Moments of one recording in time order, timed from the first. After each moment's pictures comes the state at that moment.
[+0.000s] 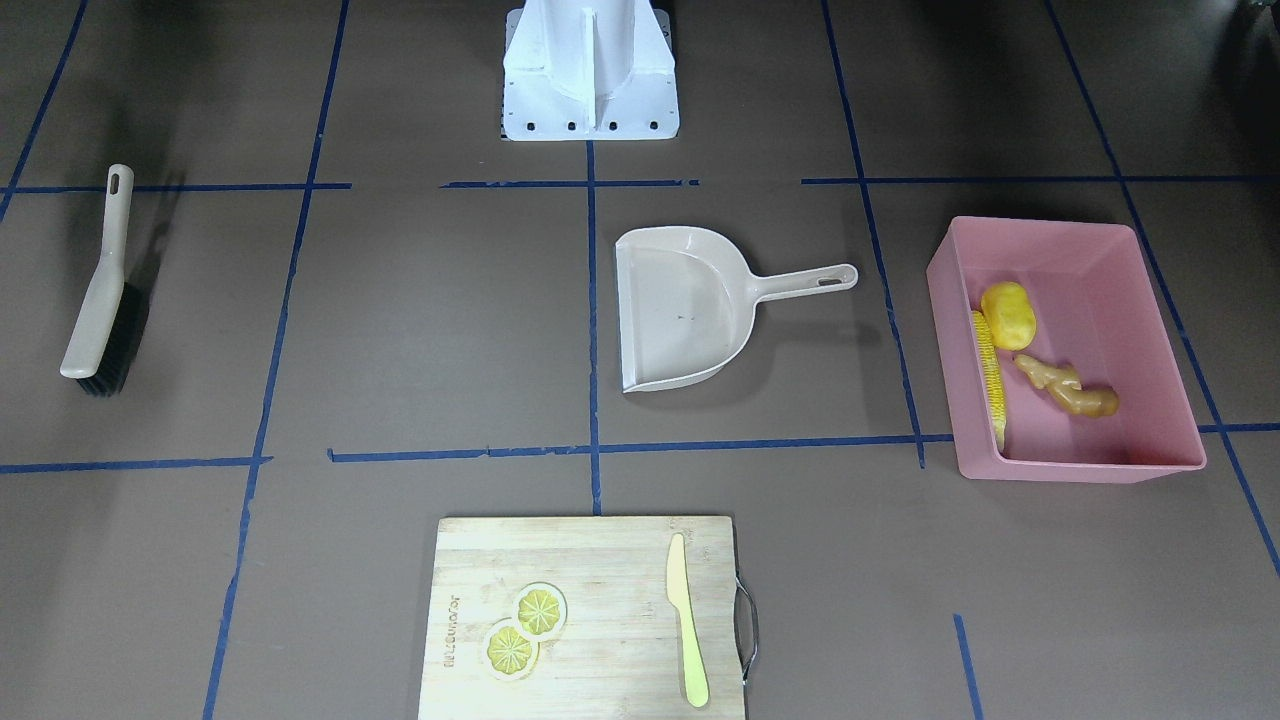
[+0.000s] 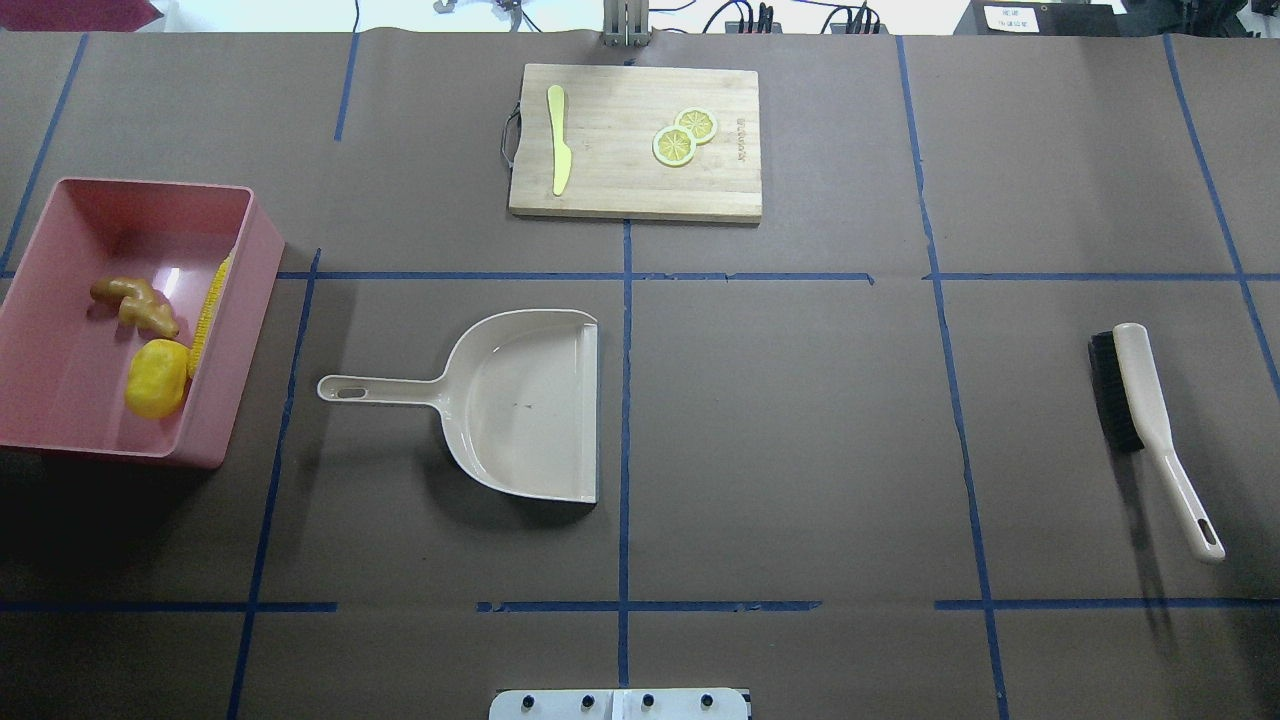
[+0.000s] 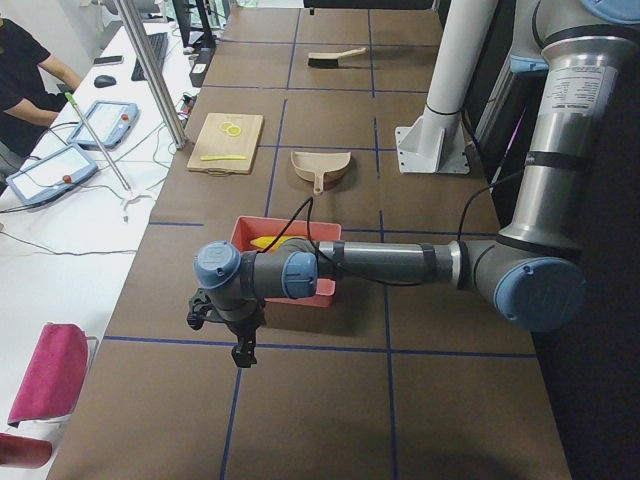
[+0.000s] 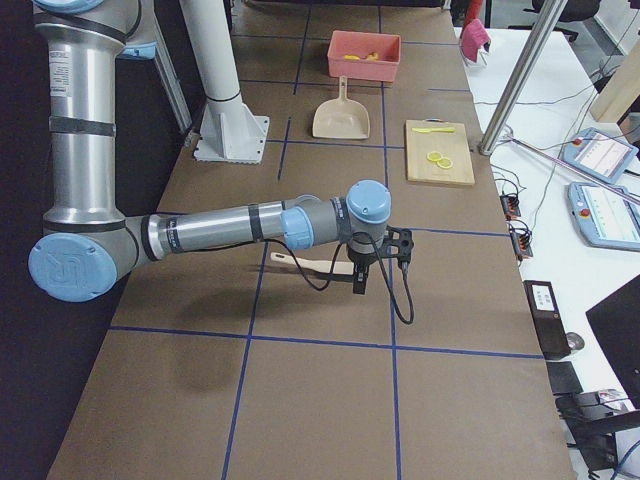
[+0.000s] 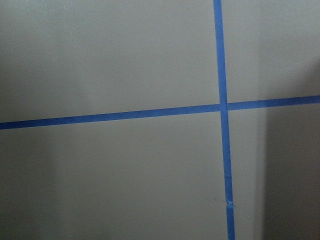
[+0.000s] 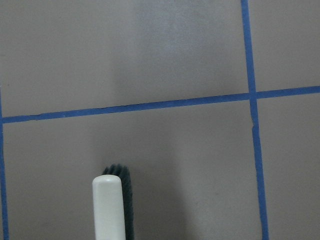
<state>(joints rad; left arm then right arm) -1.54 -1.71 -1.44 -1.50 -2.30 0.09 1.44 -1.63 1.77 -1.50 2.41 0.34</state>
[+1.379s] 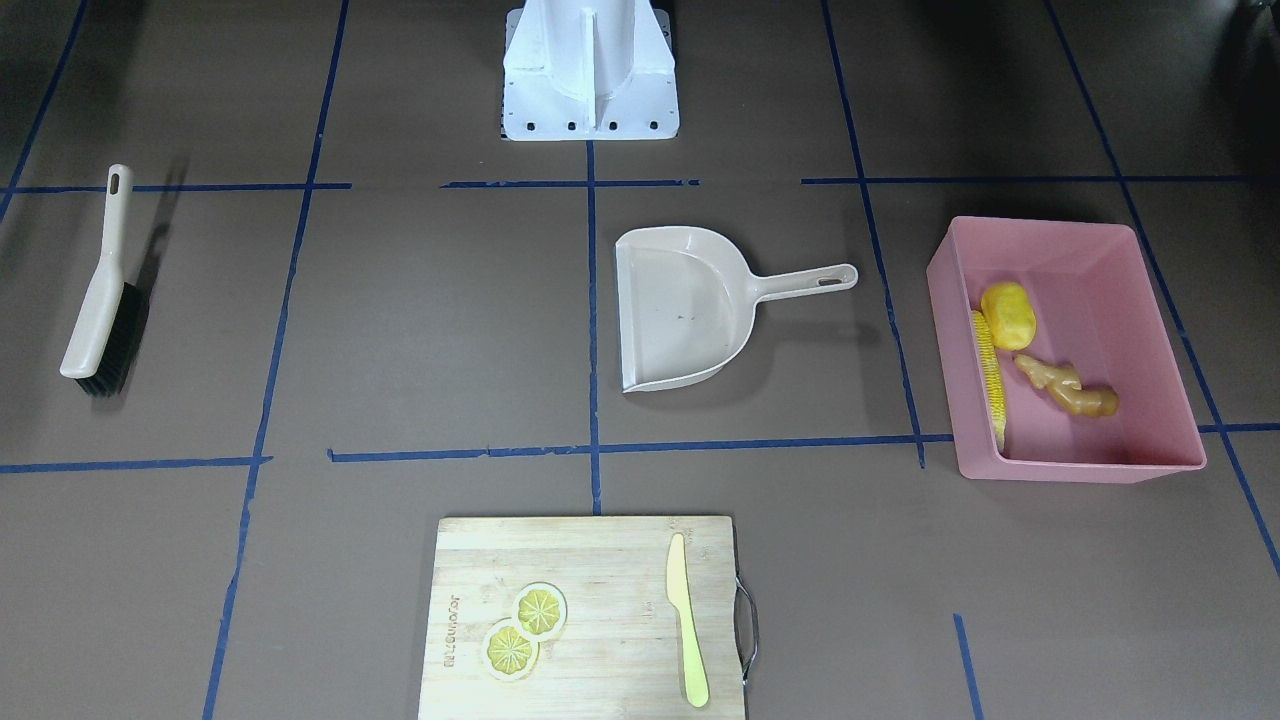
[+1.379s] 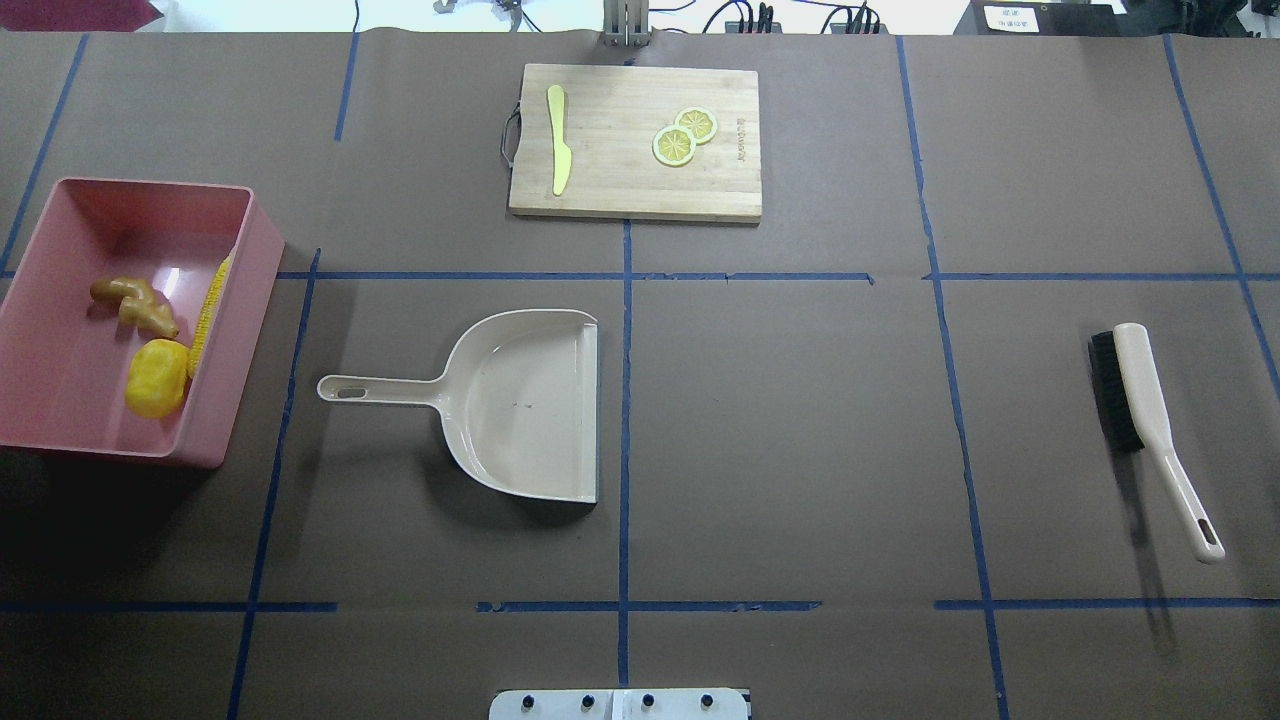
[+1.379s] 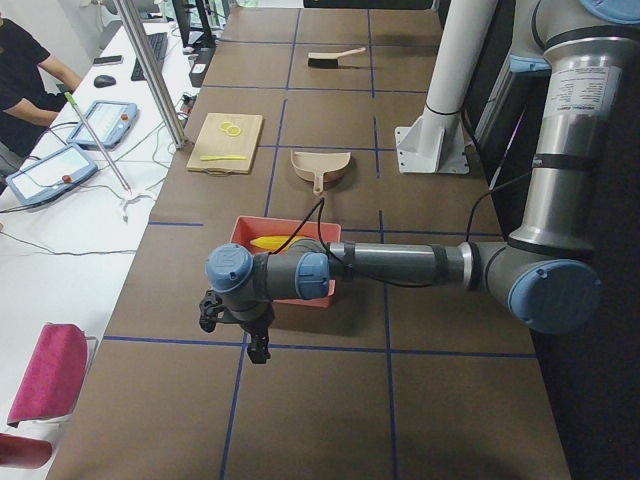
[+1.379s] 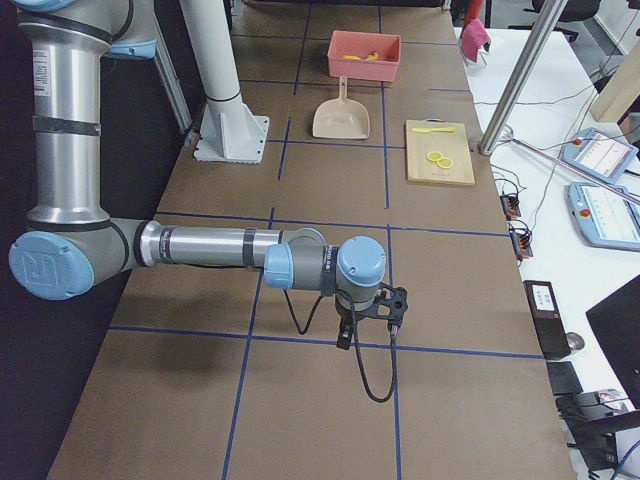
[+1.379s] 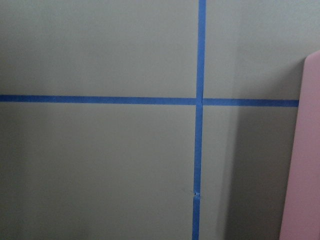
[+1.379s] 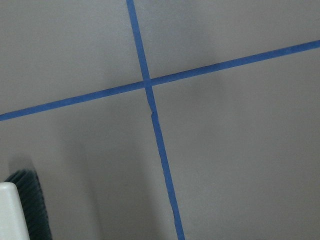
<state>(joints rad) -1.54 -1.65 -1.49 -1.50 -2.35 0.01 1.58 -1.64 1.67 -1.61 2.38 0.20</state>
